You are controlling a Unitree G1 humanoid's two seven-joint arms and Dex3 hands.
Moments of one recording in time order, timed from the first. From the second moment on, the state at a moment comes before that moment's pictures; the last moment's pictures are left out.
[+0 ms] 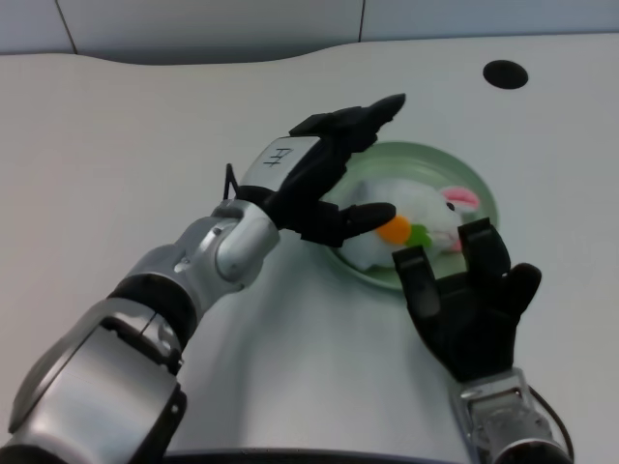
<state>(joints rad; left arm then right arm) -0.93 0.09 -0.39 1.33 0.55 -0.69 0.29 -0.49 0.10 -0.61 1.14 0.75 0.01 1.30</state>
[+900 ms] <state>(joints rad) -0.38 0.02 0.38 1.00 -0.56 -0.45 -0.97 -0.52 0.09 -0.62 1.20 0.72 0.04 1.26</state>
